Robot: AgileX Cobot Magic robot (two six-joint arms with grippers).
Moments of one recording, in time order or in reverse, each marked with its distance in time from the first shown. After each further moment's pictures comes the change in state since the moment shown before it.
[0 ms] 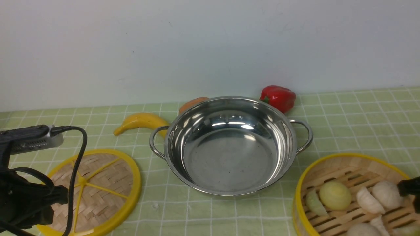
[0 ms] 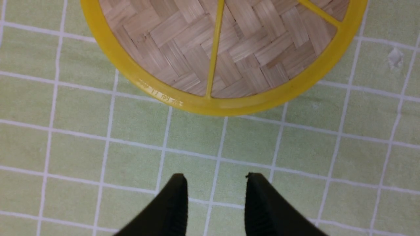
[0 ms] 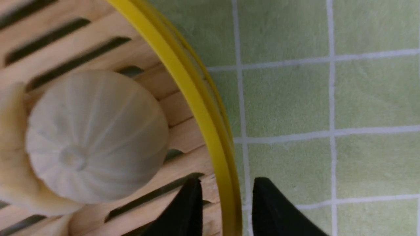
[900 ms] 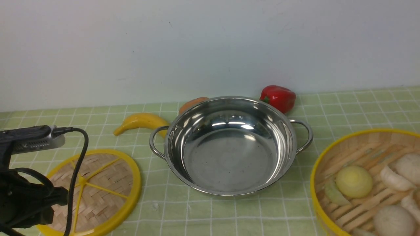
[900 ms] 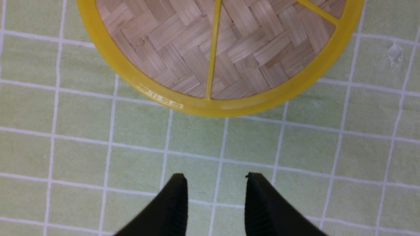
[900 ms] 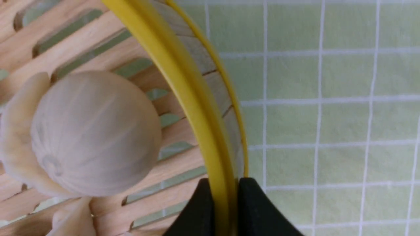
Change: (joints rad) right arm 0.000 -0.159 -0.318 -0.028 0.462 -0.075; left arm 0.000 0.000 0.000 0.000 -0.003 0.036
